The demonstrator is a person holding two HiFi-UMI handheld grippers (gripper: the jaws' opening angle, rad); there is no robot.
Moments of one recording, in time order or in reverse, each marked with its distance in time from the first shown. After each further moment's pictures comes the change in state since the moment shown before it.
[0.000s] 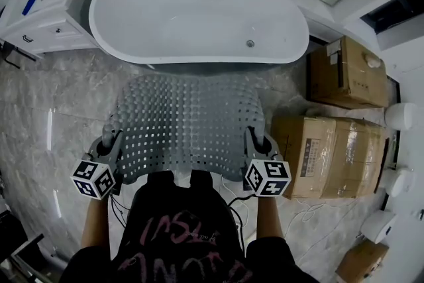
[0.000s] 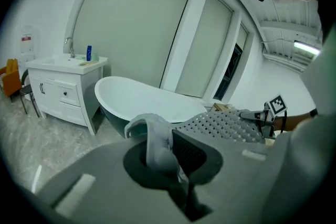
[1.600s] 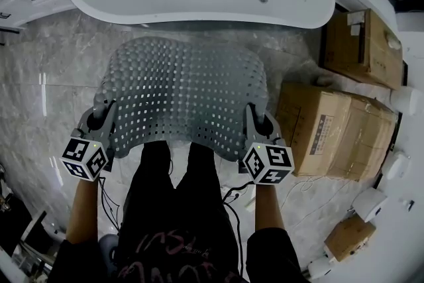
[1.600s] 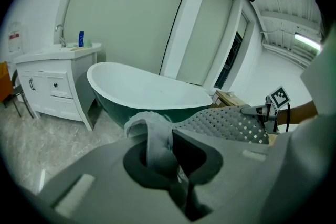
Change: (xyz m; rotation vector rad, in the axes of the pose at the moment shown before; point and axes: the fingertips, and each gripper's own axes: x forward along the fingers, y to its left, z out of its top) left arm 0.071 0.044 -0.045 0.048 0.094 -0.025; right arm 0.067 0.008 -0.060 0.079 0.080 -0.026
